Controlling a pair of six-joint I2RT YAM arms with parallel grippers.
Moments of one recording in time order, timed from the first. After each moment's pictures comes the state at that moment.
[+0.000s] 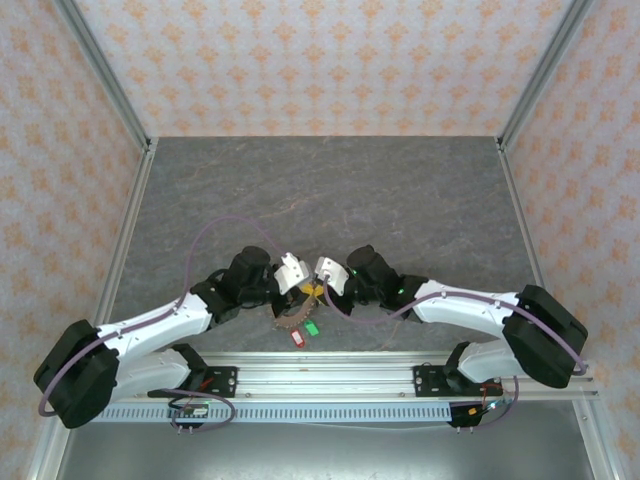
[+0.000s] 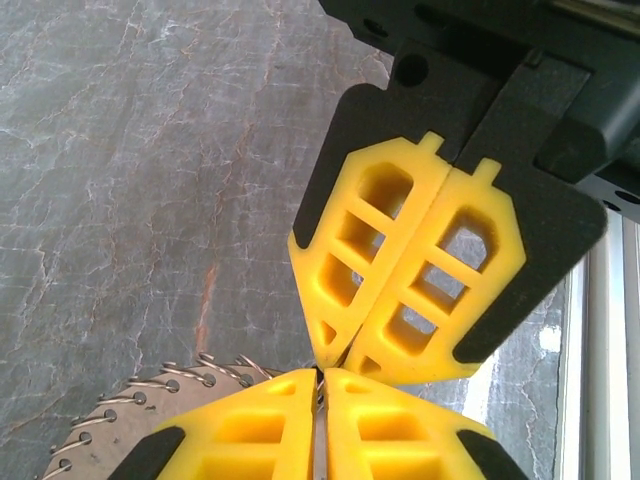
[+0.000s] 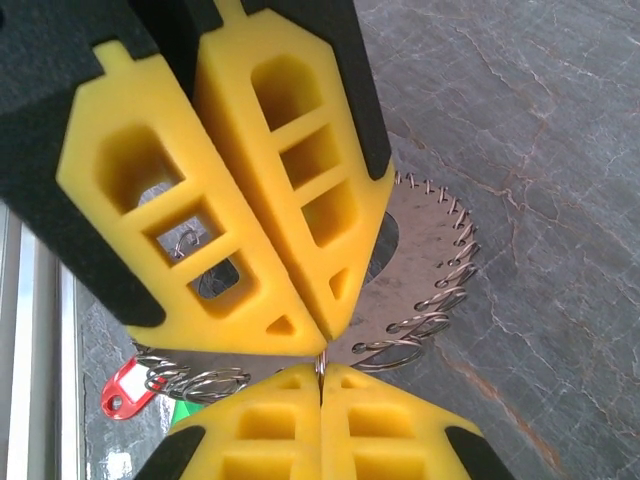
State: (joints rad) left arm -0.67 1.09 0.46 0.00 0.42 0.21; right arm 0.91 1.32 0.61 0.07 -0.32 -0.18
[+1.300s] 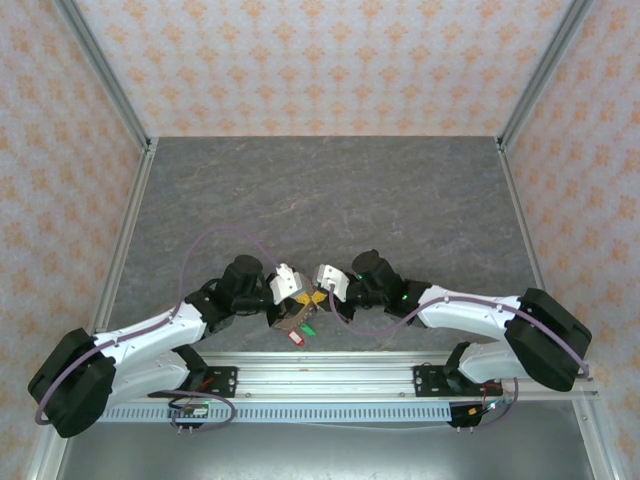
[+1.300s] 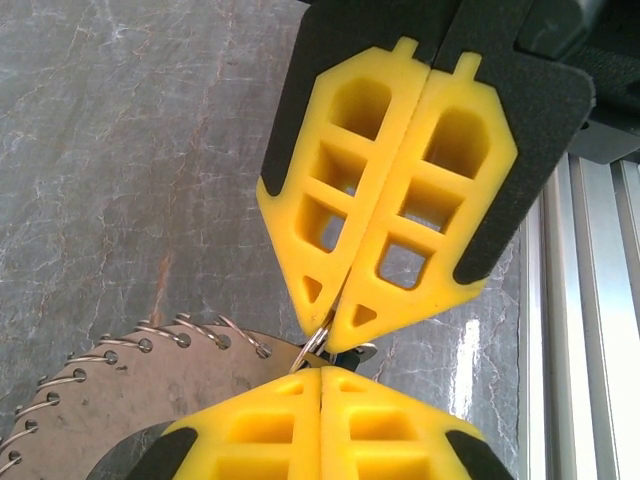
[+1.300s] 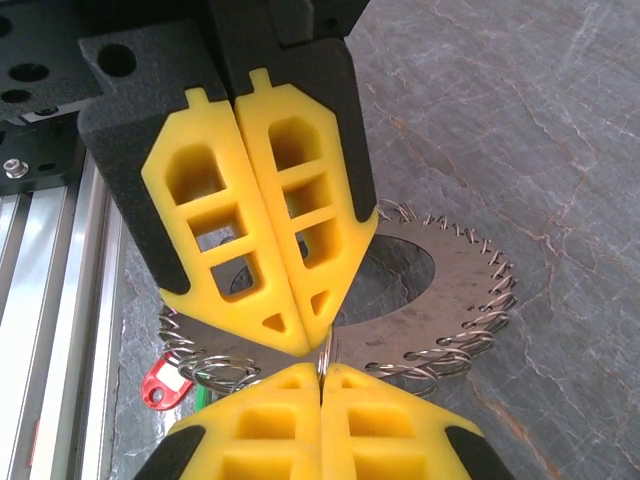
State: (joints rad) left arm -0.66 1.04 0.37 0.06 0.51 0.25; right arm 0.92 1.29 0.54 0.17 -0.40 -0.25
